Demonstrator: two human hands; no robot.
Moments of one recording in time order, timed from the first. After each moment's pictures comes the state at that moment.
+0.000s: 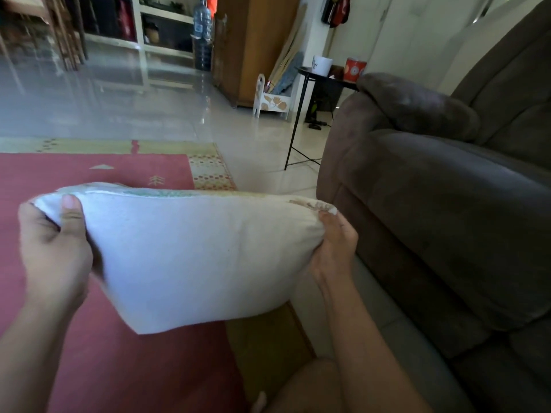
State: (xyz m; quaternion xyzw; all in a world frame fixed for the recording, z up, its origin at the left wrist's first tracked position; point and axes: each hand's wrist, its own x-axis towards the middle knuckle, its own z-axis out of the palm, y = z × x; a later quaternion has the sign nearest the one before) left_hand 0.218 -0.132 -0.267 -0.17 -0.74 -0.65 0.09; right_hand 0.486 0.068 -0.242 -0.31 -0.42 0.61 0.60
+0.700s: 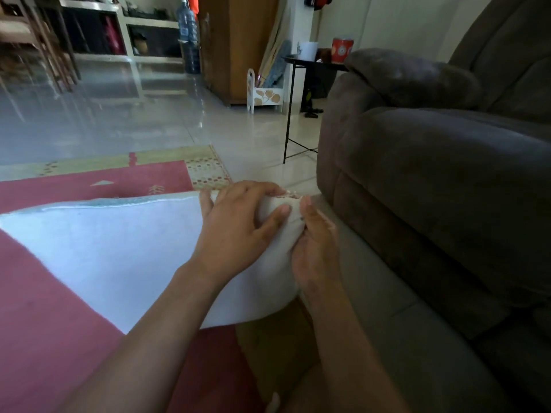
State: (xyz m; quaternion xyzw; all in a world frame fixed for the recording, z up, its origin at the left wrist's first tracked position) left_hand 0.368 -0.027 -0.197 -0.61 -0.70 -0.37 0.05; right_hand 0.482 0.041 -0.236 -0.24 -0.40 0.70 0.54
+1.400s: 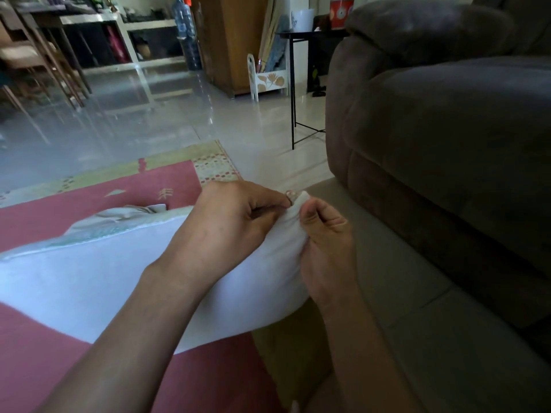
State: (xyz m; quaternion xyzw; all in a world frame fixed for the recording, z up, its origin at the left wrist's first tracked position) left_hand 0.376 -0.021 -0.173 -0.69 -0.63 -0.35 0.04; right_hand 0.494 0.056 -0.260 -0.24 -0.48 0.64 0.55
